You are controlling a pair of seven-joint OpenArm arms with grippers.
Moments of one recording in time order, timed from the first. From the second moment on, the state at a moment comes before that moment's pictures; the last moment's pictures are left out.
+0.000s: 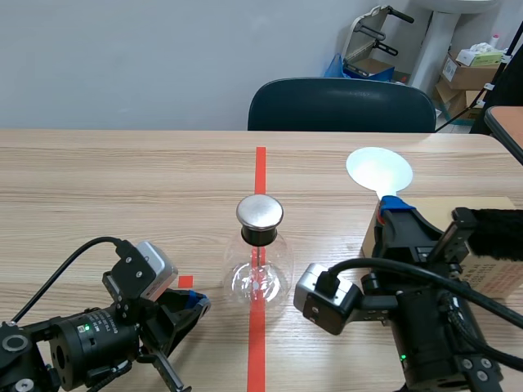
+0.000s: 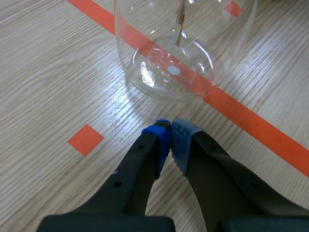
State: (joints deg) left arm 2.4 -34.3 45.7 72.8 -18.7 -11.7 -17.1; right arm -25.8 19.5 -25.7 90.9 -88.2 -35.9 -21.2
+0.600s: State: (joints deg) left arm 2.4 -34.3 45.7 72.8 -18.7 -11.7 -17.1; right arm -25.8 19.5 -25.7 90.9 -88.4 -35.5 1.7
